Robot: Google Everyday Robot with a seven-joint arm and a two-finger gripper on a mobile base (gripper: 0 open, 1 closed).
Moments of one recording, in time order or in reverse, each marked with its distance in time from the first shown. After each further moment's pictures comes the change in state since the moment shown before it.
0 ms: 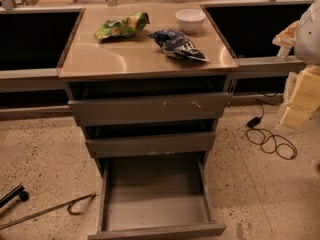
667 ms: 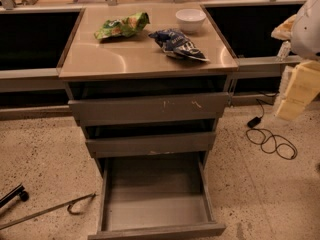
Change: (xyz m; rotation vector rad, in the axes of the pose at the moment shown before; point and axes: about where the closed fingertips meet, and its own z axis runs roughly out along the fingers) arm -0.006 -0.013 0.002 0.037 -0.004 -0.009
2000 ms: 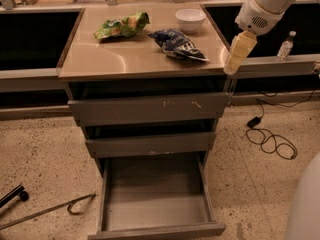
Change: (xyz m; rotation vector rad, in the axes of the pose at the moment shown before) arm -0.033 -0.181 0.127 0.005 -0.091 0.084
